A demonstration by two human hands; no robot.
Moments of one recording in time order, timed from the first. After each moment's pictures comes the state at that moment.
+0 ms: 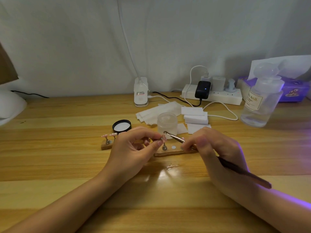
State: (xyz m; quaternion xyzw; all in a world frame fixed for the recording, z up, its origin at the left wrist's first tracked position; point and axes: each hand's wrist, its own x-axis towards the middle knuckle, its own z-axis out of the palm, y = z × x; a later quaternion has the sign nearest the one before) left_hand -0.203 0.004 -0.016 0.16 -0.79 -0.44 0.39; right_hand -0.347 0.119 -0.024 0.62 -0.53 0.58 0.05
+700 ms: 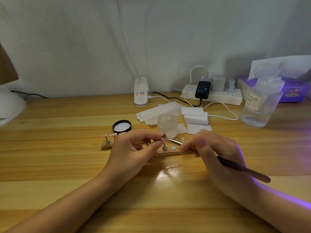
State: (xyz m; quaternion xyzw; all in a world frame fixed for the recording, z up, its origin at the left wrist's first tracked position) left_hand -0.202 0.006 -0.015 0.18 -0.79 -0.43 0.40; right_hand -0.346 0.120 -0.023 0.62 -0.53 0.59 0.02
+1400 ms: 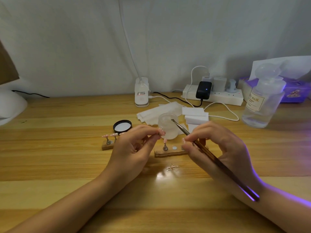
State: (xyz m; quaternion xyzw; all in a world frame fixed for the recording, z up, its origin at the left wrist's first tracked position) left_hand -0.203 0.003 -0.018 0.14 -0.81 -0.38 0.43; right_hand -0.352 0.121 -0.016 0.64 -0.52 0.56 0.08
